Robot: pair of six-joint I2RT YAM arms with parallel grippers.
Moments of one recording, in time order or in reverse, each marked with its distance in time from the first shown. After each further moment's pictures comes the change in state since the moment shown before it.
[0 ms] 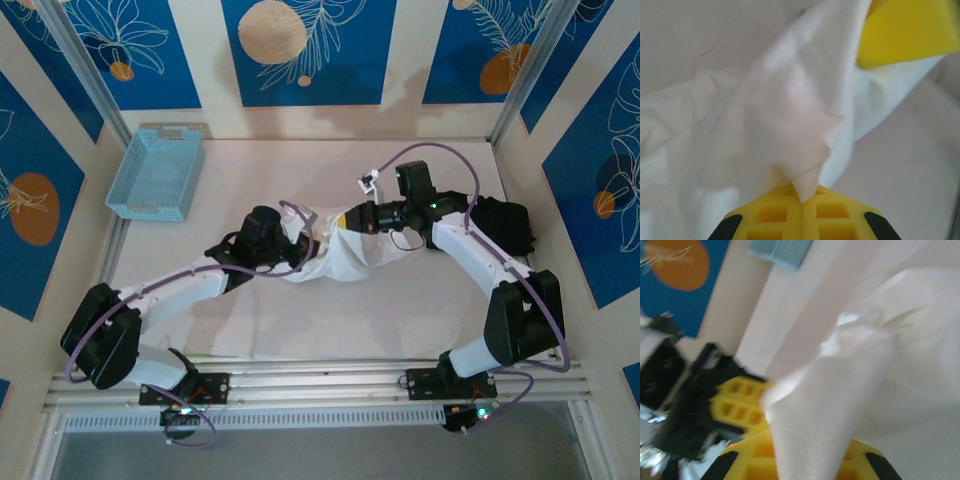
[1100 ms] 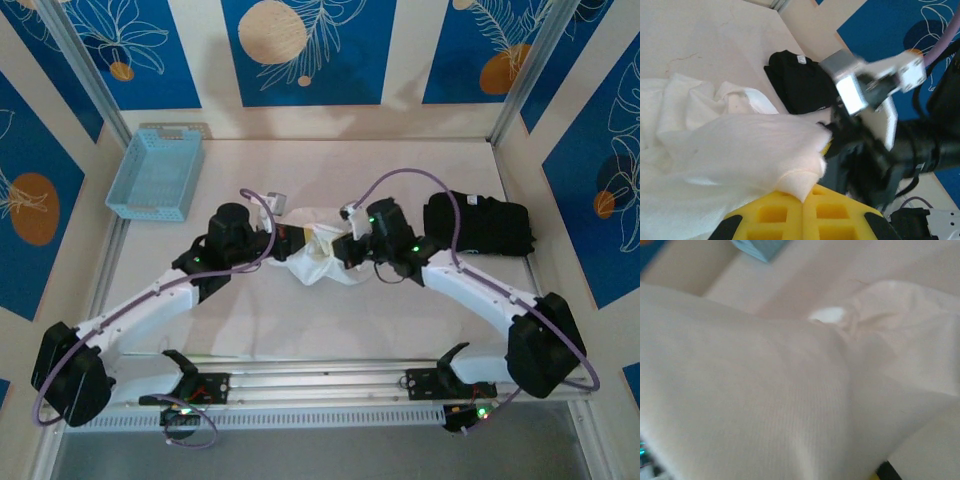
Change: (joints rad) left arm 0.074 -0.225 -0.024 -0.063 0.065 -0.333; right arm 0.178 -0.230 -0.301 0.247 0.224 -0.105
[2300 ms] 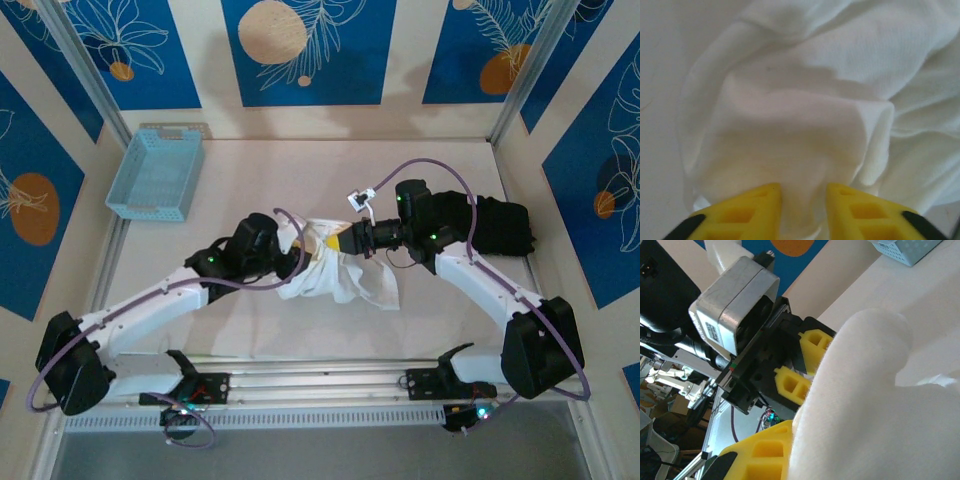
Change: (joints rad) left arm -0.199 0.081 0.105 -0.332 -0.333 0.476; right arm -0.092 0.056 0.021 0.158 -0.562 0.132
